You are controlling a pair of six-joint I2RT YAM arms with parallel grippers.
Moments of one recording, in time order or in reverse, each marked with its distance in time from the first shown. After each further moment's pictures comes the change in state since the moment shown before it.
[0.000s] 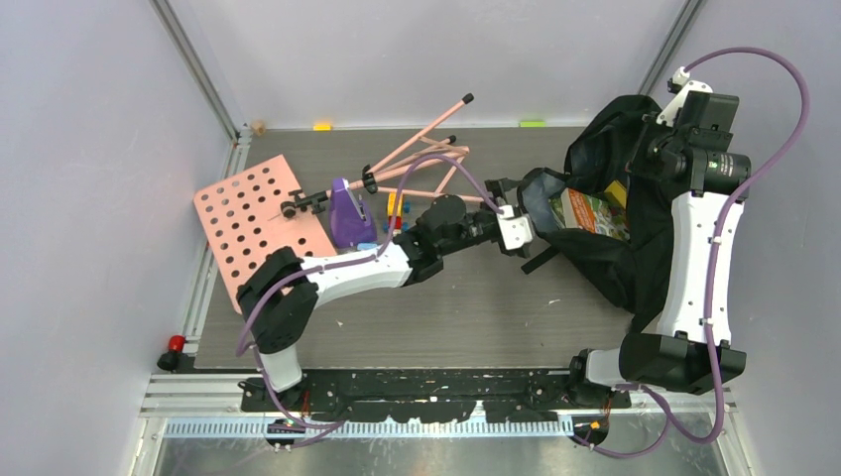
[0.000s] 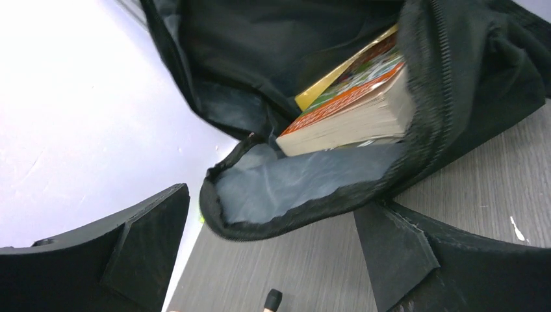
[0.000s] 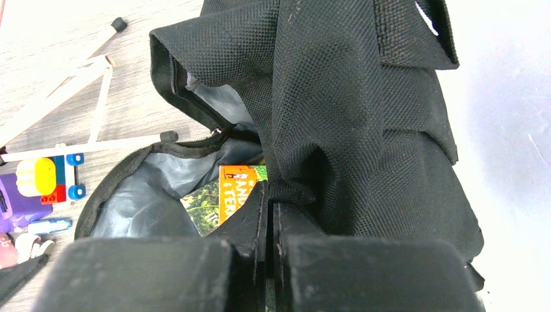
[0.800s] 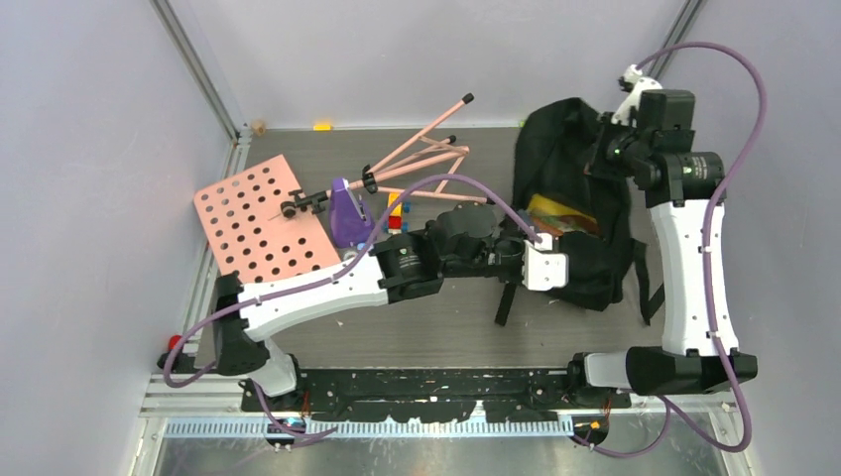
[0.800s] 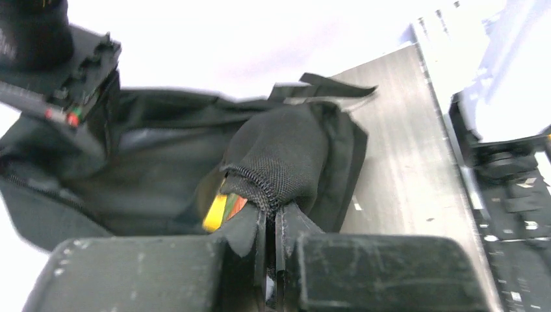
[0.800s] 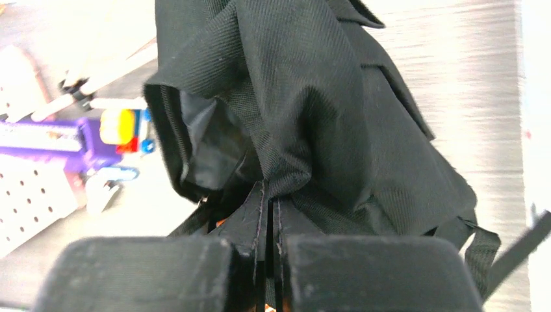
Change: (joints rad) left arm -0.254 -0.159 0.320 -0.718 -0.032 0.007; right arm 0.184 -0.021 0.034 -0.046 -0.016 0.084
